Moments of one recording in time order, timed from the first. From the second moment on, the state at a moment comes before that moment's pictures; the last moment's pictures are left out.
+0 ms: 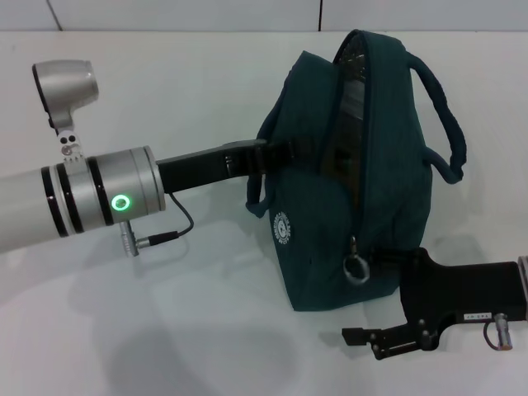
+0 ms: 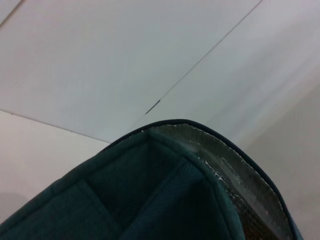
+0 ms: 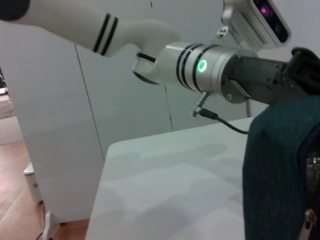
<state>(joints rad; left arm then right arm) -0.50 -2.10 1.32 0.55 1.29 1.29 -1.82 0.42 2.02 -1.34 -0.57 -1.57 -1.52 1.07</state>
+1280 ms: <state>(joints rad) -0.49 -2.10 1.31 0.55 1.29 1.30 -1.82 0.40 2.02 -1.28 -0.54 -1.52 -1.52 1.04</state>
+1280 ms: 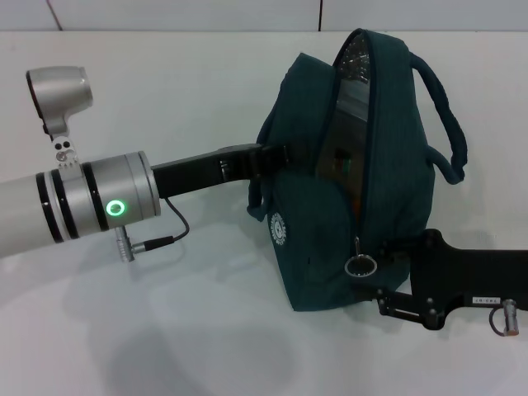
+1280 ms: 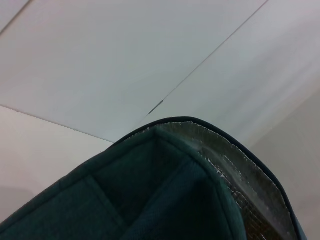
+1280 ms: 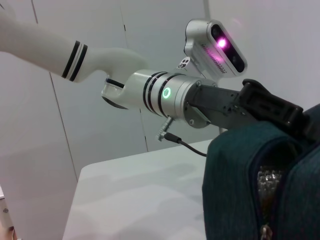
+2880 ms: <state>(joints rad) -0.48 -2.09 1.31 0.55 1.30 1.30 -1.77 0.30 2.01 -1.22 -0.71 -1.50 -1.64 1.04</state>
